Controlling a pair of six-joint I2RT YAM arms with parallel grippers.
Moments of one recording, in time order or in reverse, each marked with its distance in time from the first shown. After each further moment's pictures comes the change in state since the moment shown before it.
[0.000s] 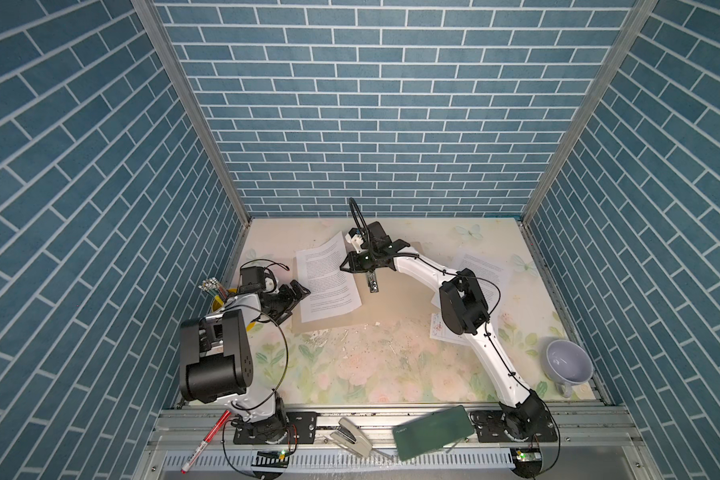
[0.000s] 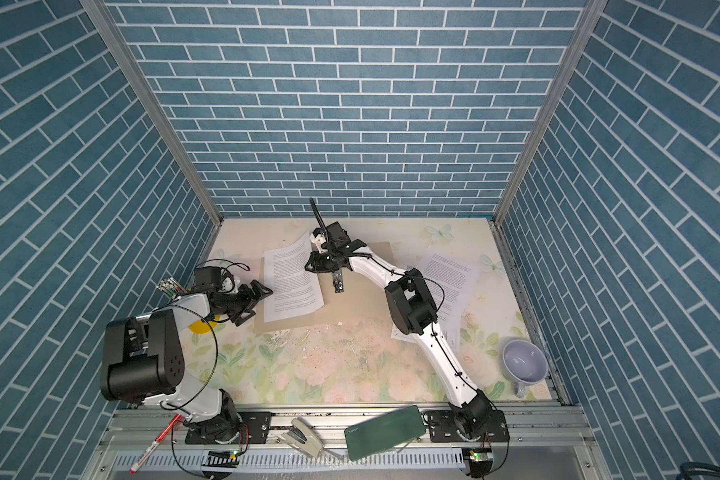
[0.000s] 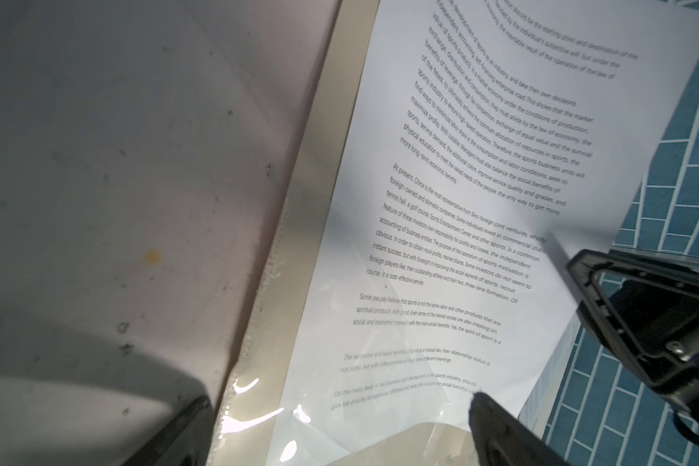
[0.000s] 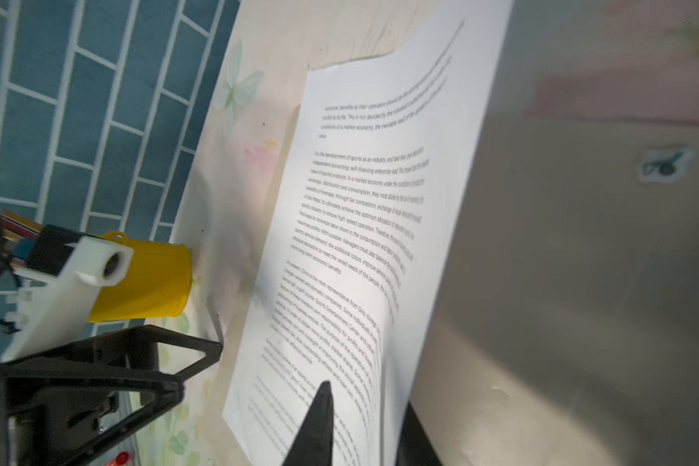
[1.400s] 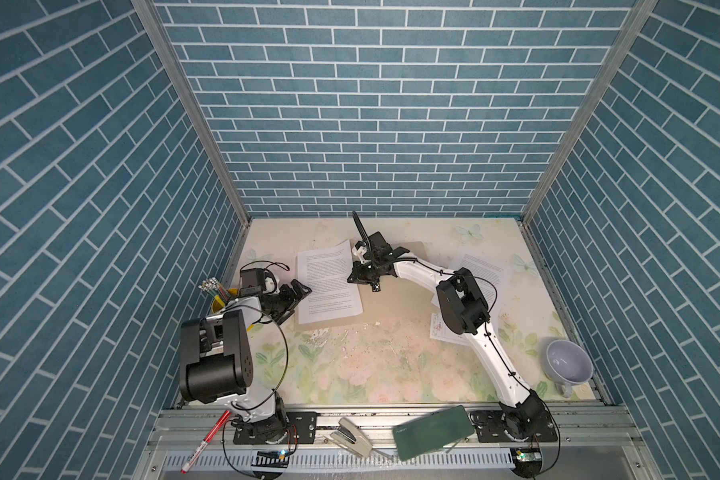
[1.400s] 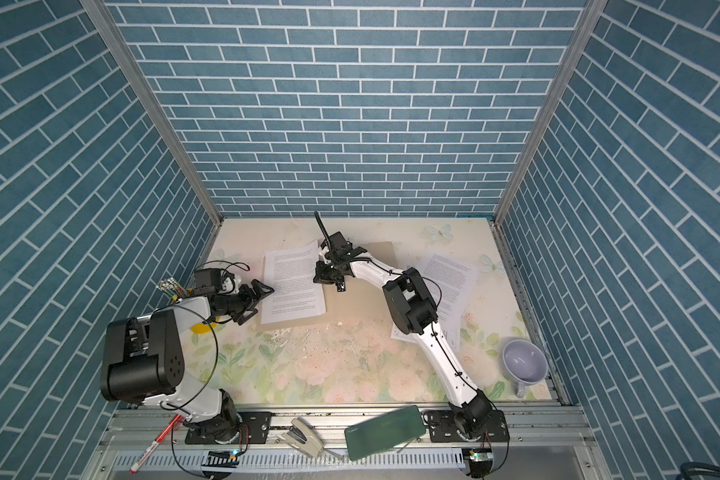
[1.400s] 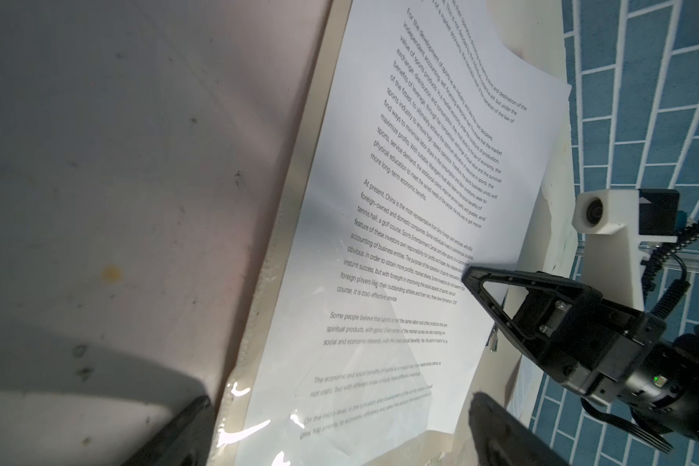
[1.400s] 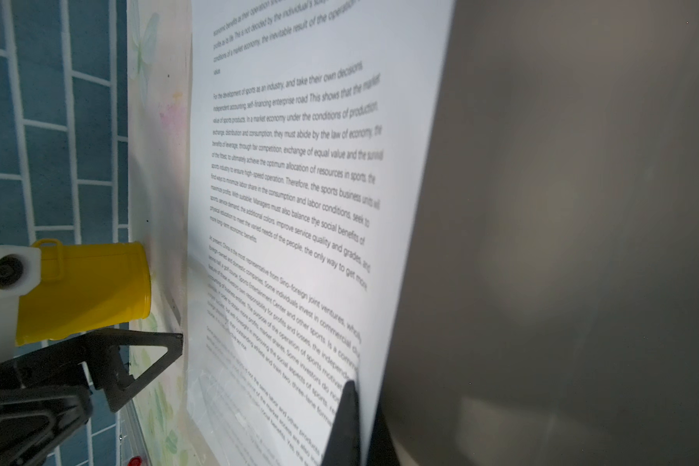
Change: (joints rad) left arm 0.002 0.000 -0.037 0.090 0.045 -0.019; right arm -0.004 -0.007 -0.153 0.017 -0.004 0.121
